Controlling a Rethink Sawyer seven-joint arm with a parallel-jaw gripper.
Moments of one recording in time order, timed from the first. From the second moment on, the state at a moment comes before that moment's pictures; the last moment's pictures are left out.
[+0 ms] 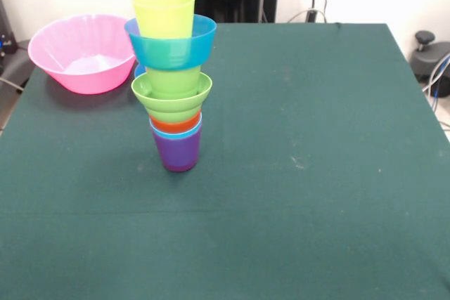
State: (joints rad) arm -0.63 -1.14 0.33 1.77 -0.13 0.47 2.20
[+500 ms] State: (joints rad) arm -0.66 -1.14 0.34 1.85 -0.14 0.42 2.20
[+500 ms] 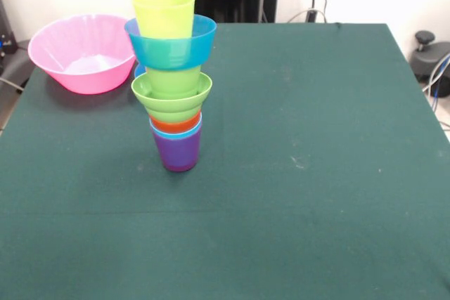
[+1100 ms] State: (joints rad) arm -0.68 -1.14 0.35 1.93 -0.19 0.35 2.20
